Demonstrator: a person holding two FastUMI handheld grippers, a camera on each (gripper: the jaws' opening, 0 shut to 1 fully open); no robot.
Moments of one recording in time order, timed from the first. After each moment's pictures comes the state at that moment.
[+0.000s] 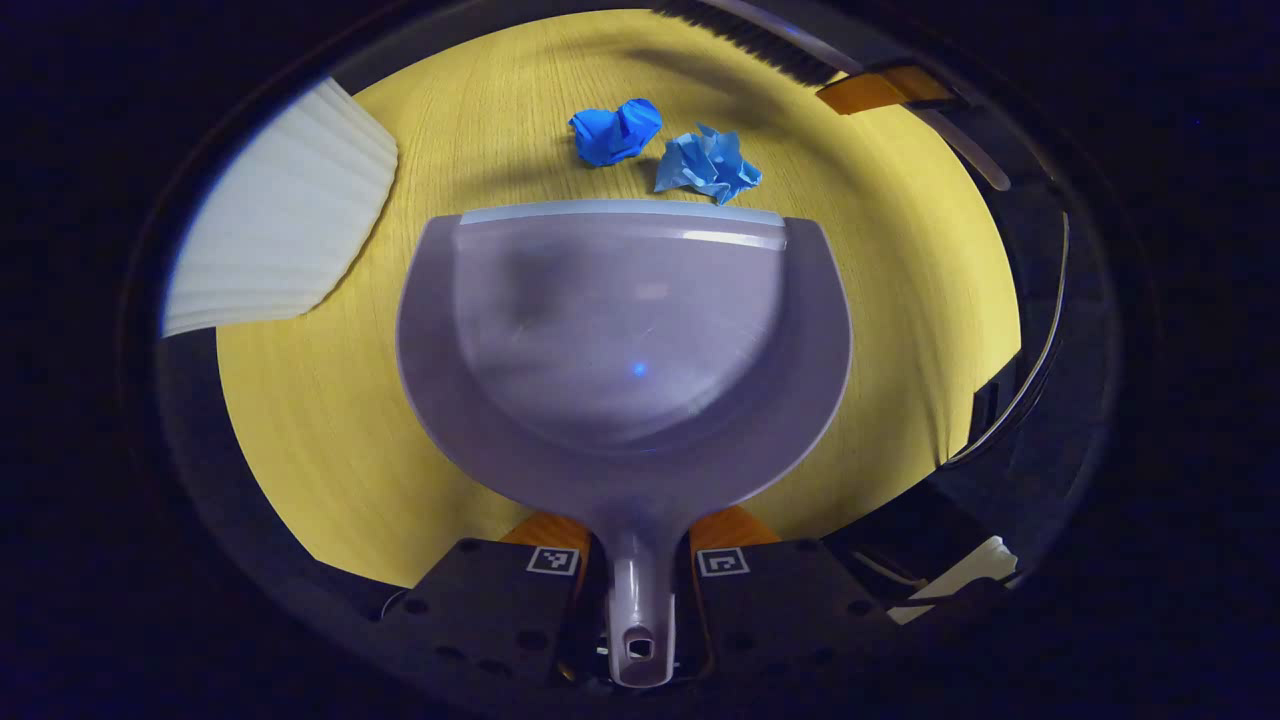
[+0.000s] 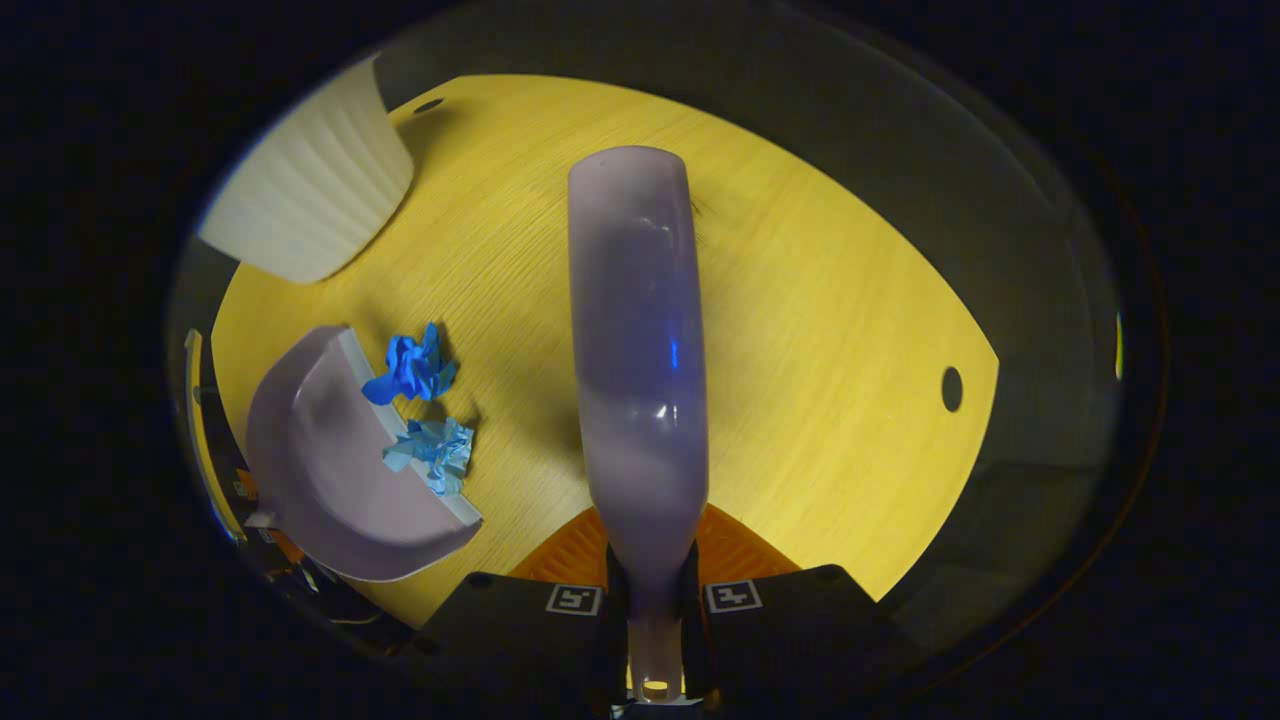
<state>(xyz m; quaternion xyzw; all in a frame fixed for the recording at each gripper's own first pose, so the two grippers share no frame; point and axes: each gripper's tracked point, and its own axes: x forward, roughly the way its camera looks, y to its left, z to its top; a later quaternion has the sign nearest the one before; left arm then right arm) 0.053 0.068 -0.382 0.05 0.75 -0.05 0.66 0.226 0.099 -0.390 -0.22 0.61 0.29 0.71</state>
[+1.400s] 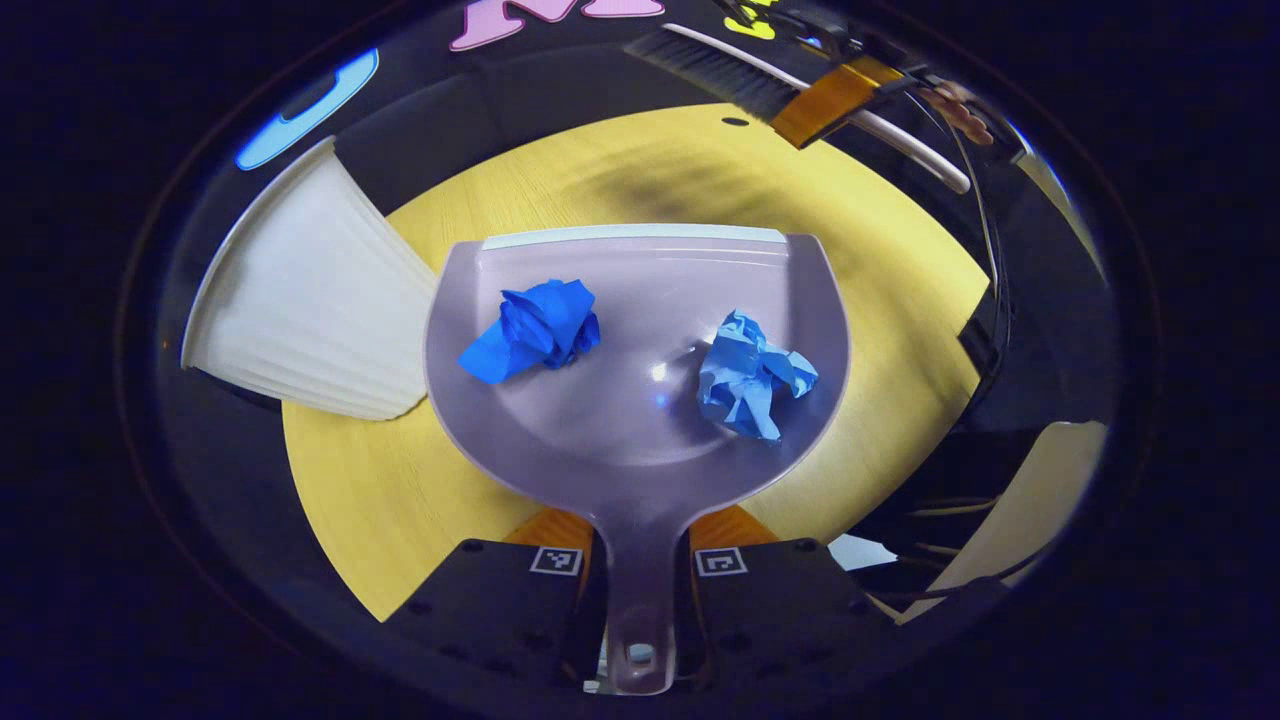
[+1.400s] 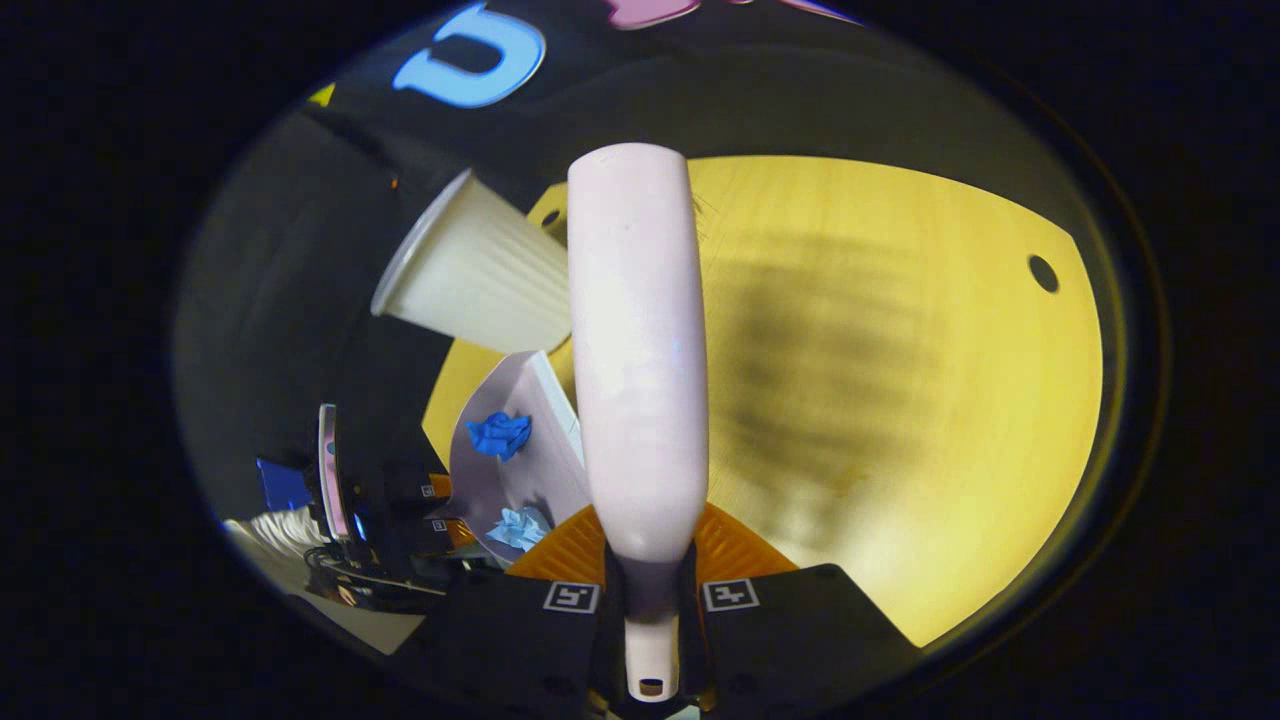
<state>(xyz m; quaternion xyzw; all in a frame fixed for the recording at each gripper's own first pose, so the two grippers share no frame) 0.058 0.107 -0.403 0.18 0.56 -0.10 0.80 0.176 0.079 -0.348 0.15 0.56 0.36 0.73</state>
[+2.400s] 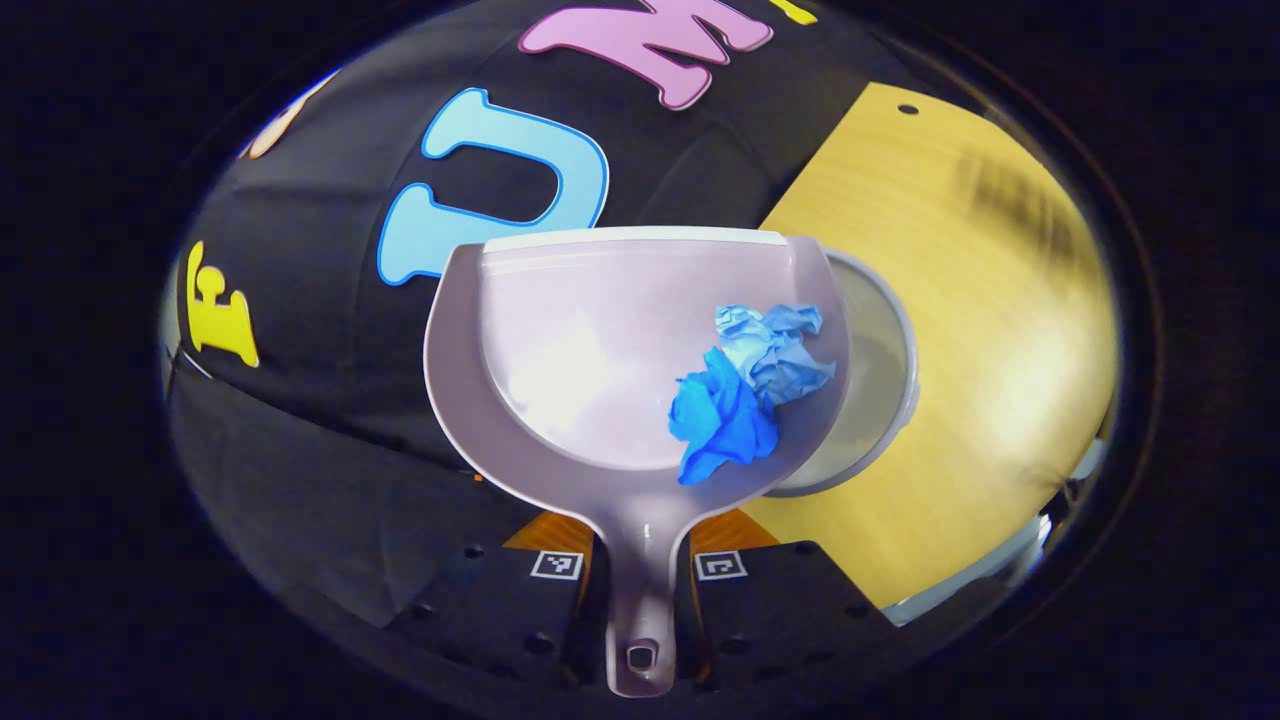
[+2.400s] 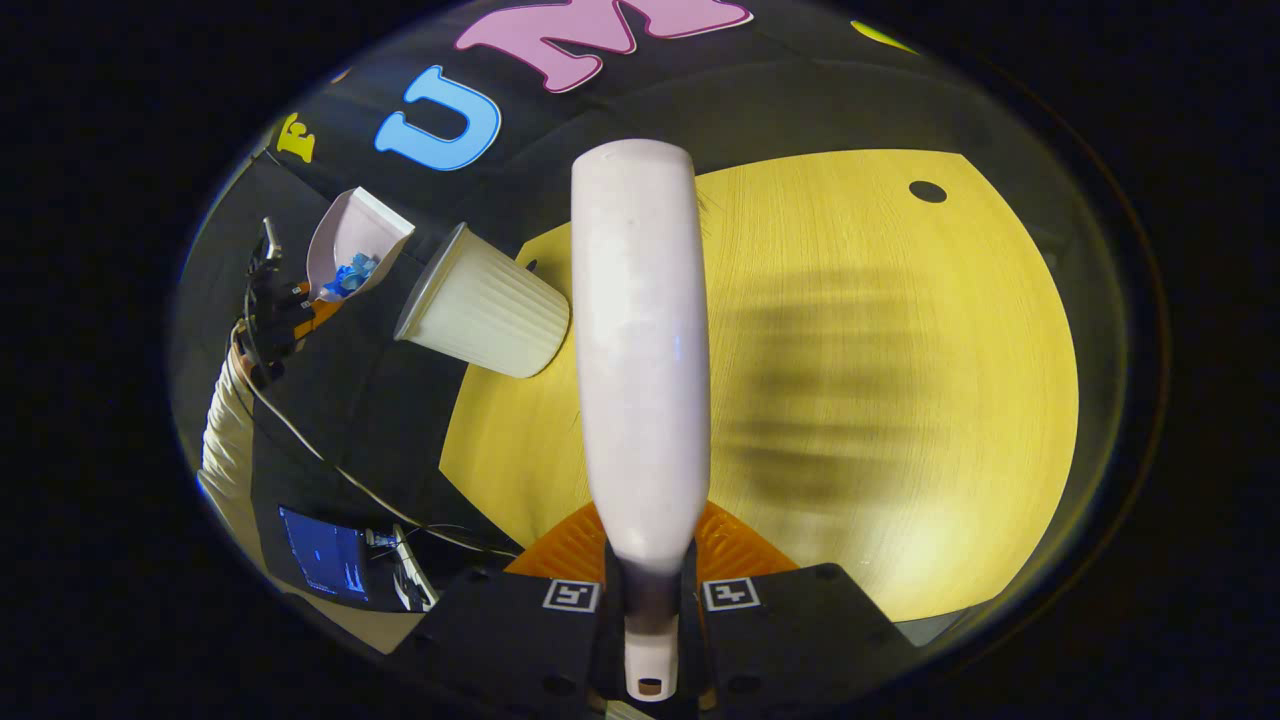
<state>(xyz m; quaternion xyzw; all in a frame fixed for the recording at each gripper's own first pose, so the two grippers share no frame) 0.063 0.137 -0.417 0.52 0.47 0.18 0.69 0.084 0.020 -0.383 0.22 0.54 0.32 0.74</state>
